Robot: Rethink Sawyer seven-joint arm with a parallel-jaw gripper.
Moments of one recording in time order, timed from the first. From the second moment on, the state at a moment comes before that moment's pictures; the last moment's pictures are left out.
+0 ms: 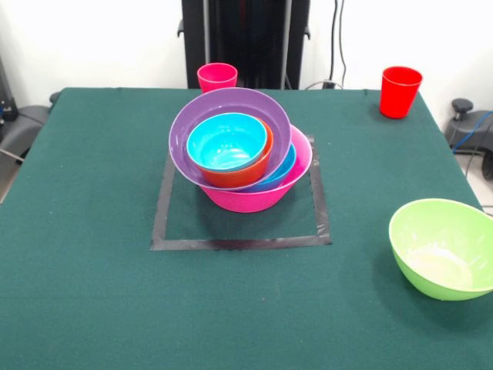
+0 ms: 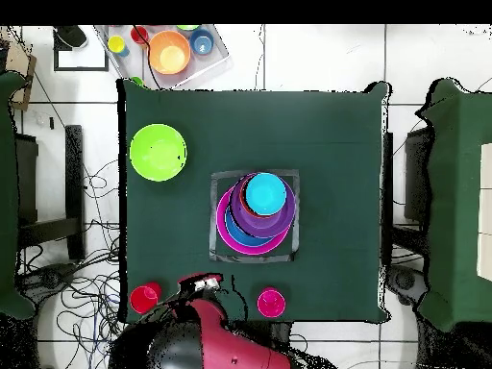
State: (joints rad) arm 0.28 -1.17 -0.57 1.97 0.11 0.80 2.75
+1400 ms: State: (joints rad) arm -0.09 -1.24 -0.04 2.14 0.15 0.68 1.64
